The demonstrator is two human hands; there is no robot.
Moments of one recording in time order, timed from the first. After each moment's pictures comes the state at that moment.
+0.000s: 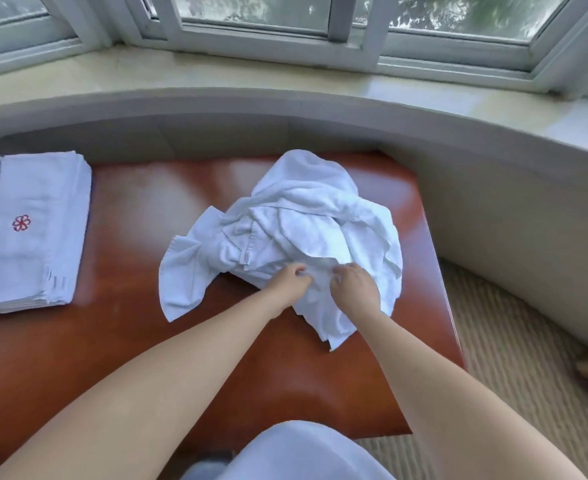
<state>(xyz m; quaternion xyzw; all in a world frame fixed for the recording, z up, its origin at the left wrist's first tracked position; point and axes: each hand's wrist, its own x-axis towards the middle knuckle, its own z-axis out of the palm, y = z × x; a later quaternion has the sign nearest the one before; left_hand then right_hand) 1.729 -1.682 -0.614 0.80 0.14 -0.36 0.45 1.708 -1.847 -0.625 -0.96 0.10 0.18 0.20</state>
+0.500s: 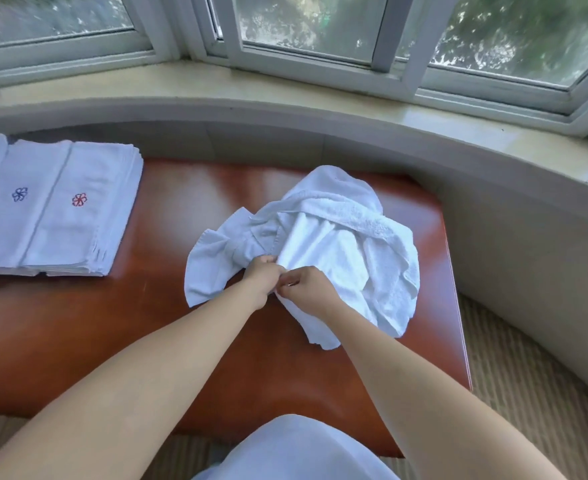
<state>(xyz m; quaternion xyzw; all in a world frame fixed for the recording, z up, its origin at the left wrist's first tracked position) 1.724 -1.626 -0.591 0.67 0.37 -0.23 0.60 1.705 -1.759 -0.573 -0.85 -0.05 0.29 0.44</state>
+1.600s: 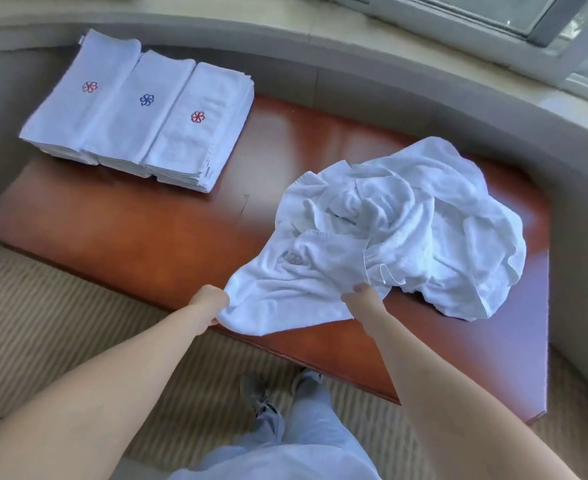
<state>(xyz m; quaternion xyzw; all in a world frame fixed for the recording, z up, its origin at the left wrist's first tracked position) 1.462 -1.367 -0.650 0.65 0.56 -0.25 0.45 1.572 -1.668 -0.658 -0.83 0.17 0.39 0.35</state>
